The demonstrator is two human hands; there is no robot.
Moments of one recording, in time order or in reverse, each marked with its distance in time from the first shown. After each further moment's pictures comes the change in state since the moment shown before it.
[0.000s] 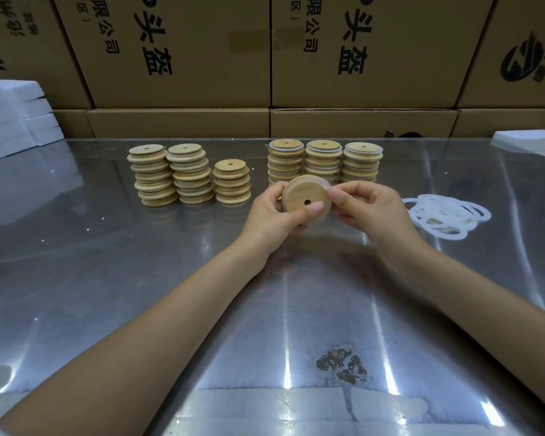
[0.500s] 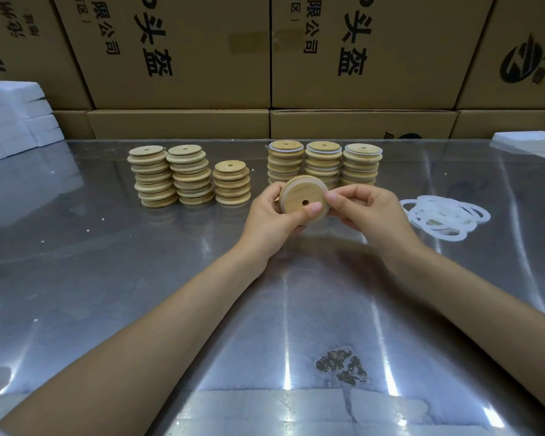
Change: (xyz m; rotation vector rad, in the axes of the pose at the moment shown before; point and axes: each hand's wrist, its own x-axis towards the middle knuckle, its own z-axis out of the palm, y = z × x) left_hand 0.001 -0.003 0.001 -0.008 0.049 0.035; right_hand 0.001 0.002 -0.001 -0.022 -0.013 -0.001
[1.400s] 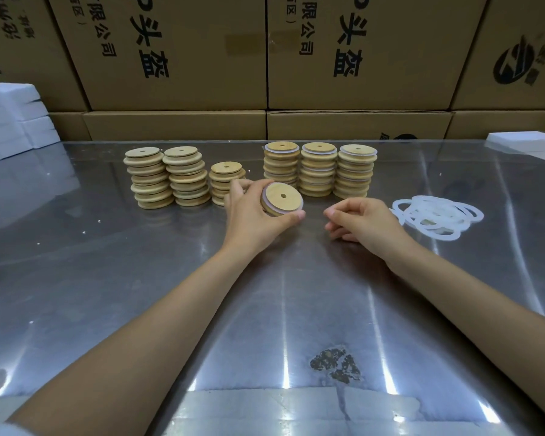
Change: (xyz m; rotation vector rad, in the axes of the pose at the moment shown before) left_hand 0.019 -0.018 -0.022 0.750 0.254 0.190; right_hand 0.007 0.009 -0.009 -0.285 -0.041 0.190
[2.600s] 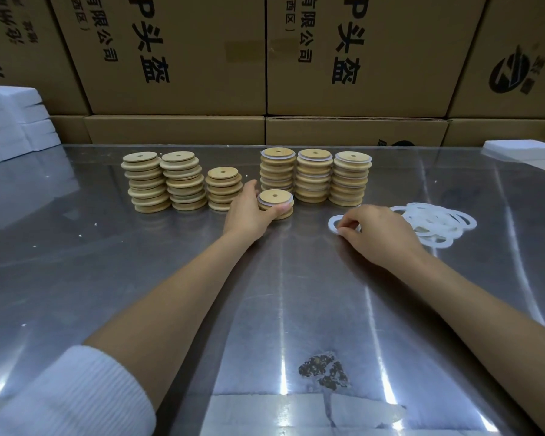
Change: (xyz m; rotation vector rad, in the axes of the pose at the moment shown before) left_hand 0.036 -0.012 0.014 0.018 -0.156 -0.183; right_hand 0.009 0.014 -0.024 -0.952 0.139 -0.280
